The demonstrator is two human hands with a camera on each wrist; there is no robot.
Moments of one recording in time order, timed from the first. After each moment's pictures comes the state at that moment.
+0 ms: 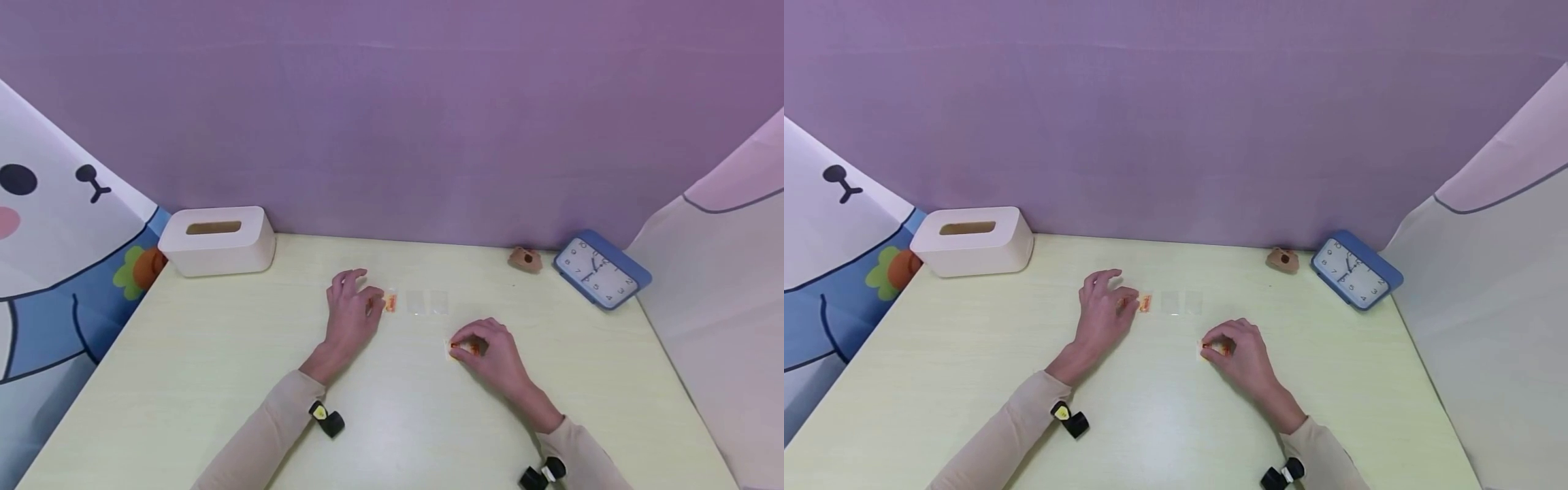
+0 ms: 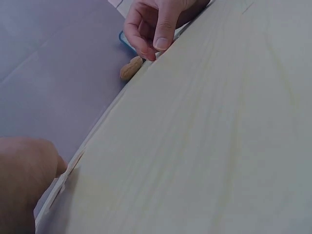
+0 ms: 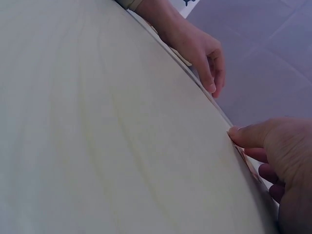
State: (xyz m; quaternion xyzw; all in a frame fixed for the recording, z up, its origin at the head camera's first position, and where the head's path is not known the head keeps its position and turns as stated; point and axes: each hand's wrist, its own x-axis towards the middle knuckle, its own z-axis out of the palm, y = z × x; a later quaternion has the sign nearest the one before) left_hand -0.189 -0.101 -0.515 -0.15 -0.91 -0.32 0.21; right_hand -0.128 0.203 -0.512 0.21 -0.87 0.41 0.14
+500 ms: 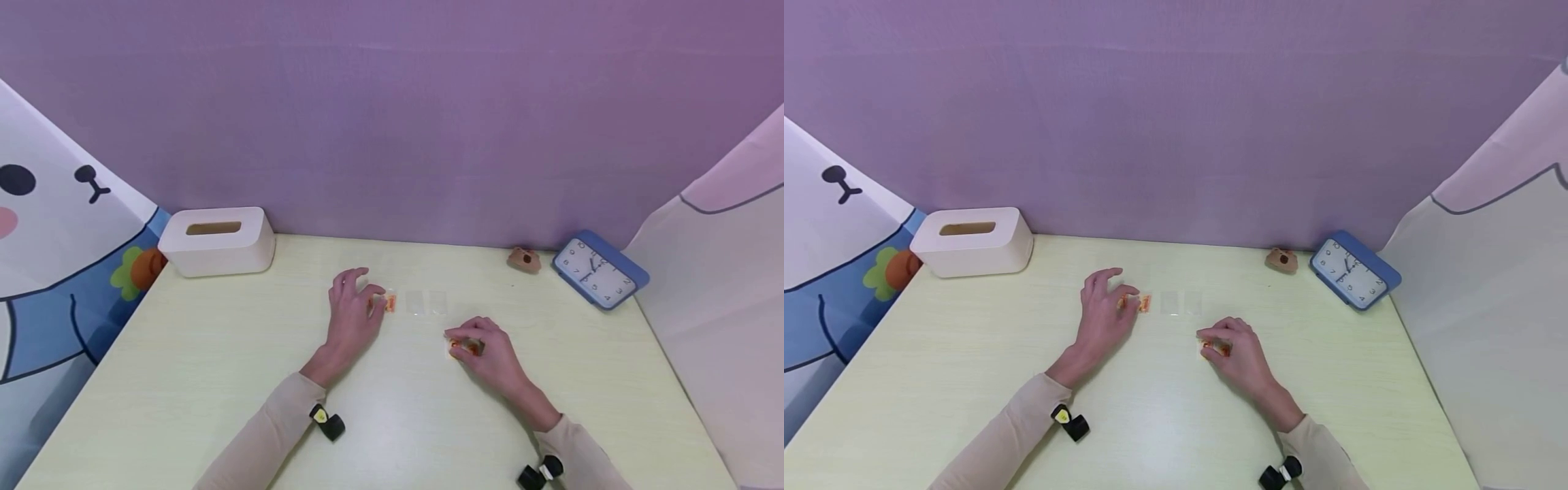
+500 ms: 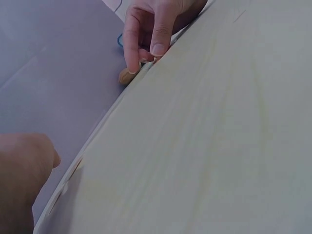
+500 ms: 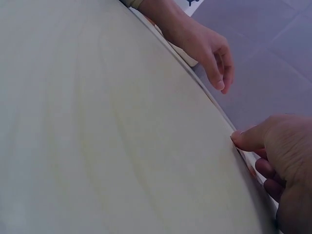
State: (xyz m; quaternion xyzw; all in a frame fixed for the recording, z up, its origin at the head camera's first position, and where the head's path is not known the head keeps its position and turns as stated) left_hand -0.186 -0.099 -0.512 -0.15 -0.90 -0.34 0.22; right_hand -0.124 0.196 -0.507 0.20 -0.88 0.42 0.10
